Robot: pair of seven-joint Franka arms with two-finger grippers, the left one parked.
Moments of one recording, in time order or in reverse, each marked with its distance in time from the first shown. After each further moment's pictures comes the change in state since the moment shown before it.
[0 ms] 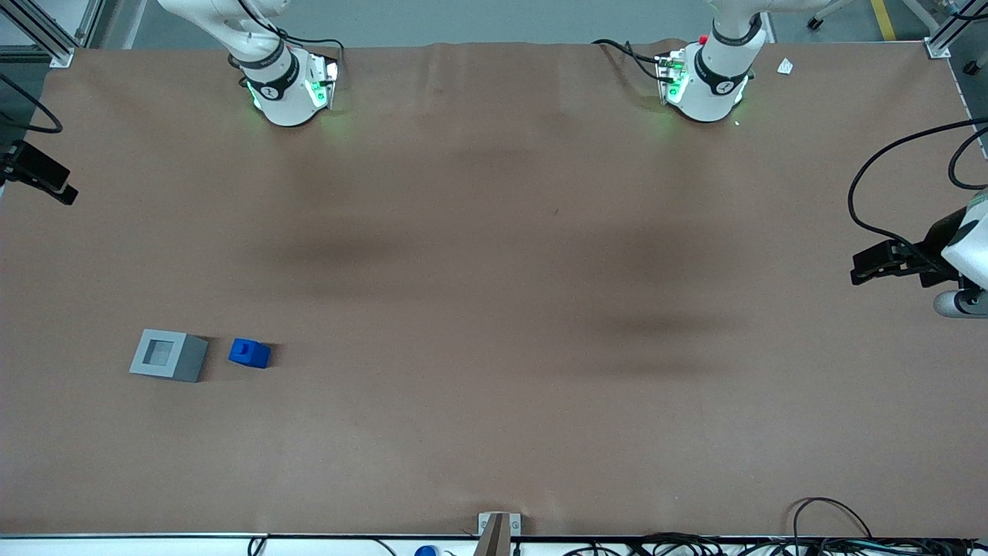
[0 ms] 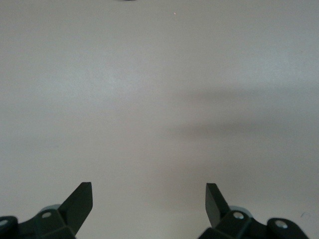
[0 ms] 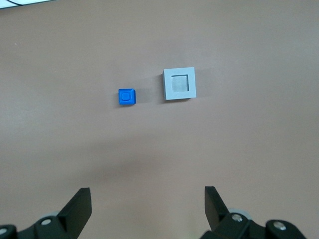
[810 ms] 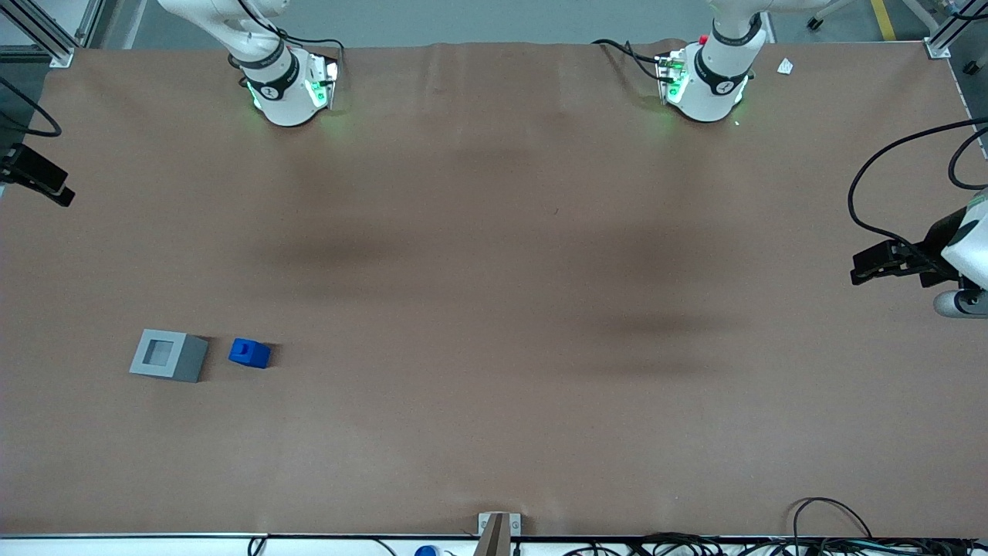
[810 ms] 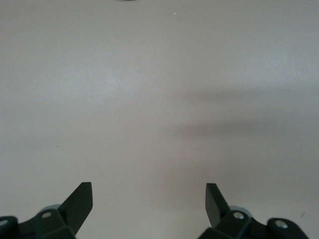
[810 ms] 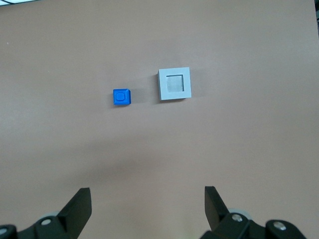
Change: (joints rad) arm -0.001 0.003 -0.001 0.000 -0.012 0.000 0.000
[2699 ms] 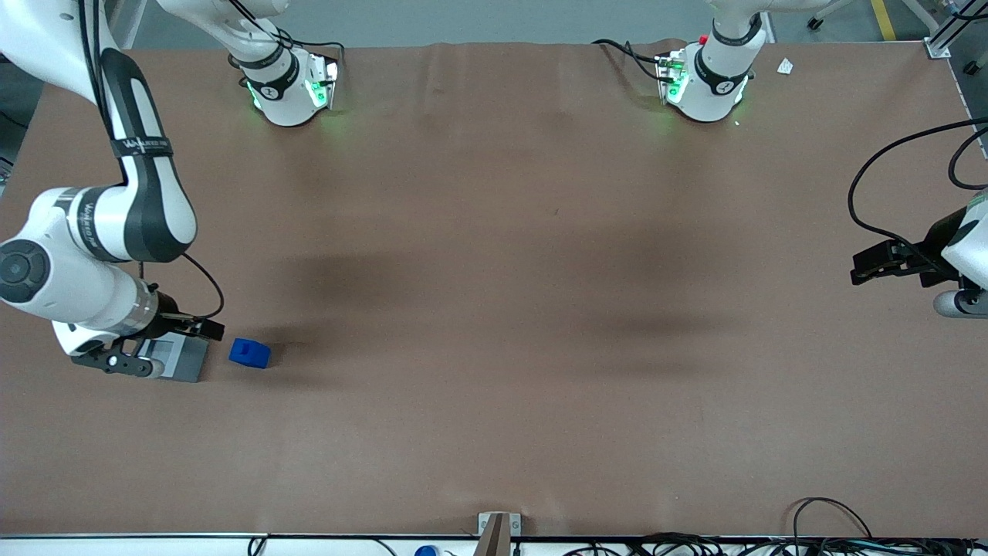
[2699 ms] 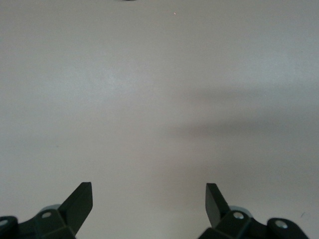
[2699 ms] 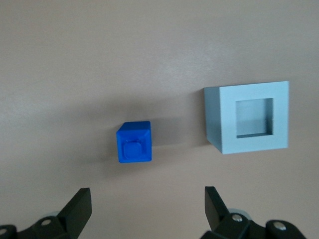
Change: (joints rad) arm 0.031 0.423 0.012 -0.241 0.041 0.596 0.077
